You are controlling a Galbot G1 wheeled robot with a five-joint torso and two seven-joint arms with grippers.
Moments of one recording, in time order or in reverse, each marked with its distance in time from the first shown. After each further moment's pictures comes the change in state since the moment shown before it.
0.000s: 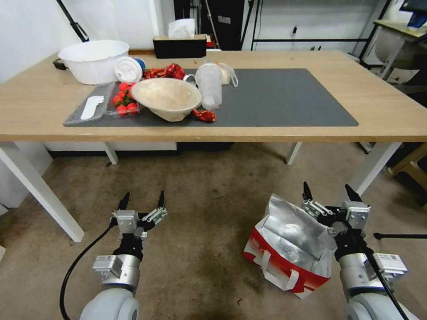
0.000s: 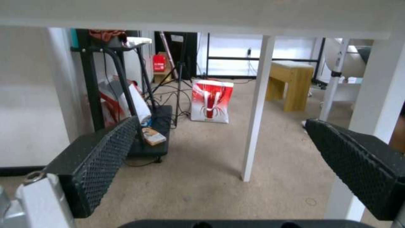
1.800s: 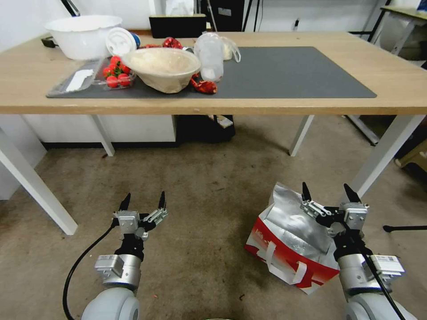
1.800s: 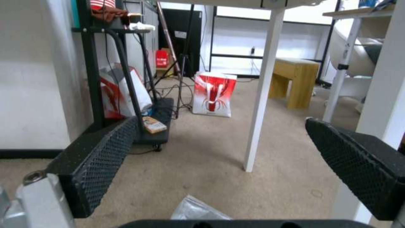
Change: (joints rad) left arm -0.009 0.000 0.002 0.018 0.000 0.001 -0.001; right arm 0.003 -0.007 0.003 -0.023 -0.013 0.039 -0.016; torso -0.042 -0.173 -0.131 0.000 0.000
